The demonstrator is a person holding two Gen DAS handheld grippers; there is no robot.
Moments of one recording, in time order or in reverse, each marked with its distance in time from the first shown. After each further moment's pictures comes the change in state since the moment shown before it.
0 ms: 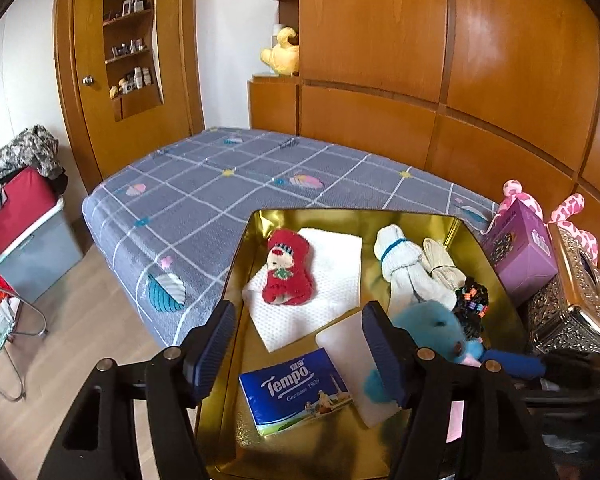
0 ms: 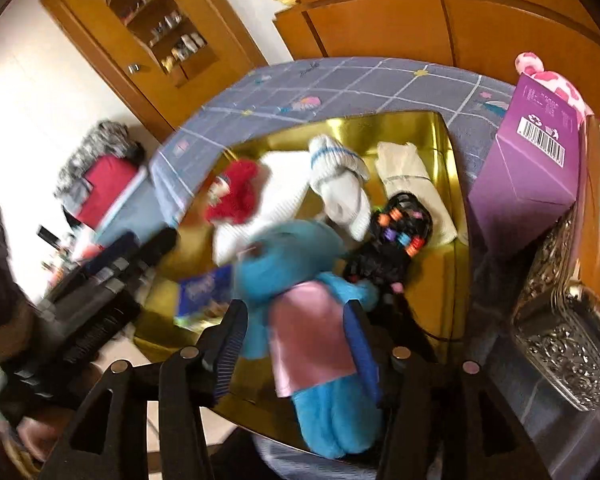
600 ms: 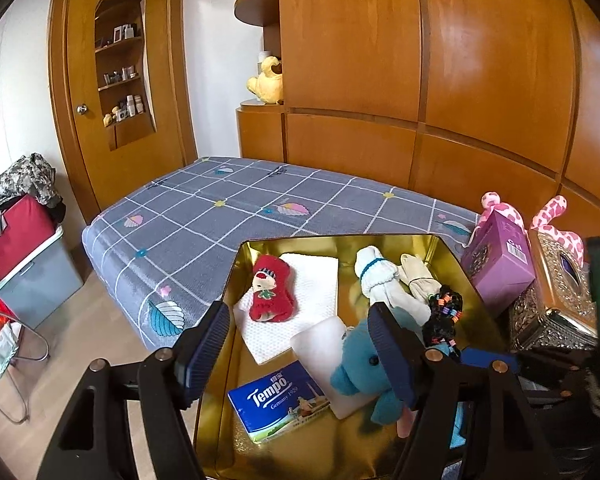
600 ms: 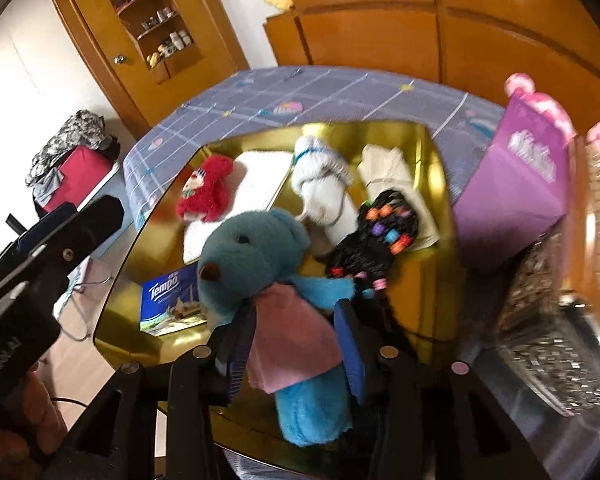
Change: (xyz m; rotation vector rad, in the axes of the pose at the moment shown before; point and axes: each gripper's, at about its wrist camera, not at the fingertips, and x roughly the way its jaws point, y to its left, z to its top) left arm -0.030 -0.016 0.007 0.054 -0.094 -0.009; right arm 0.003 0.006 -0.005 -0.037 -0.055 -0.114
